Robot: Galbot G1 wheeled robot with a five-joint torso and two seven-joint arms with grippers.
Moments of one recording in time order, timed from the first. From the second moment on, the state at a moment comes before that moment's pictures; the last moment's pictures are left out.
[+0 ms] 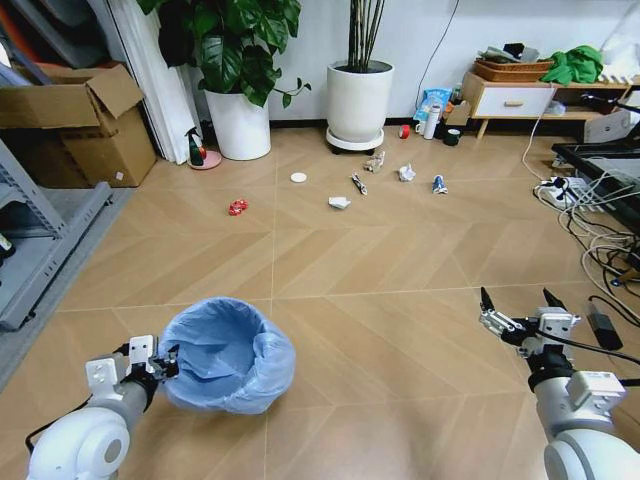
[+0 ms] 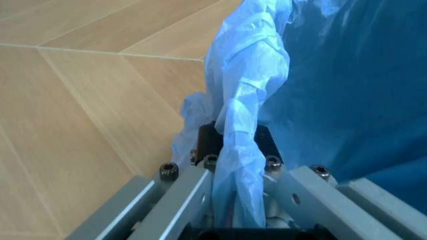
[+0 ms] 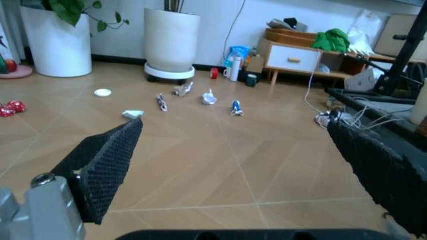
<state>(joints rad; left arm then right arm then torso) 1.55 -1.11 -0.70 -2.17 -0.70 0.69 -0.24 -1.66 1.43 0.85 2.30 0.15 -0.19 -0.02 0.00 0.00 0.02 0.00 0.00</state>
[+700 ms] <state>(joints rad) 1.56 -1.12 -0.68 -2.17 -0.65 0.67 -0.19 -1.66 1.44 0.84 2.29 0.14 -0.19 -0.03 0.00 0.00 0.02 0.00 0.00</state>
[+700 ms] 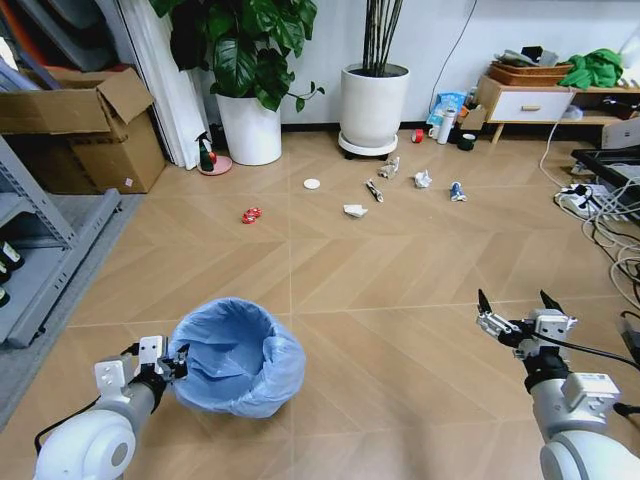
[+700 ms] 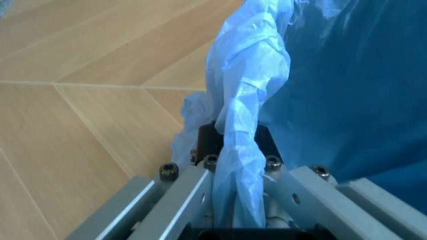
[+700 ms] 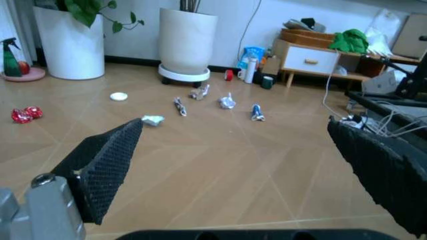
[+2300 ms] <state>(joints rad) 1.59 -1.14 -0.67 -2.21 -0.59 0.64 -0.15 -1.65 1.44 0.83 2.28 0.13 -0.19 -0.04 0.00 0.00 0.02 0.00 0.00</state>
